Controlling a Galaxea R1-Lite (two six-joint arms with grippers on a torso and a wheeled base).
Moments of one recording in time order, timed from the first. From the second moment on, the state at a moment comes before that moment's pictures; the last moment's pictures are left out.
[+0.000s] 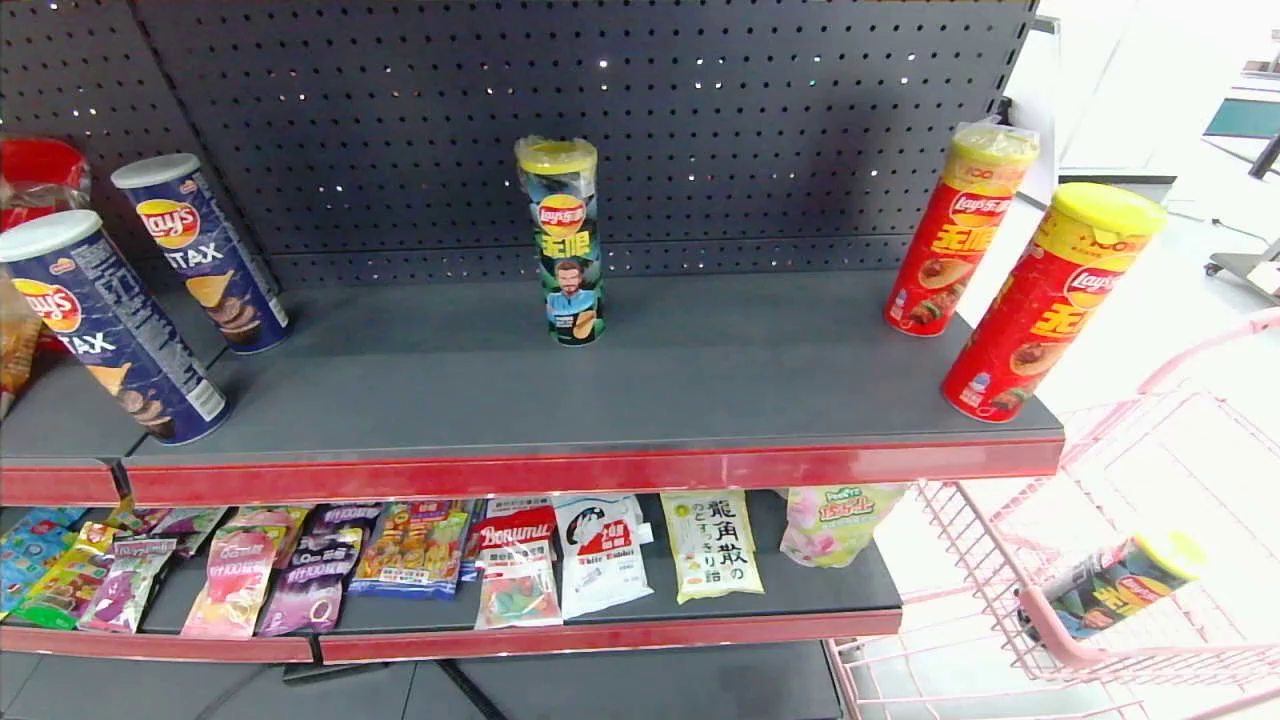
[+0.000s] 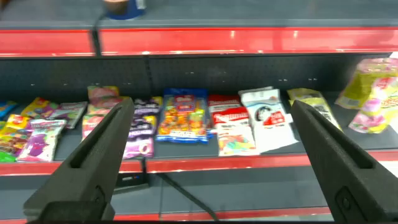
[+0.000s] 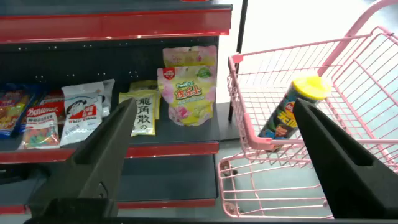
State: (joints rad) left arm 0.00 0.00 0.00 0.00 -0.02 -0.01; right arm 0.00 0.00 0.00 0.00 -0.02 0.00
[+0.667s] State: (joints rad) left arm 0.00 0.00 0.00 0.00 -0.02 -0.01; right arm 0.01 0.00 0.00 0.00 -0.02 0.00
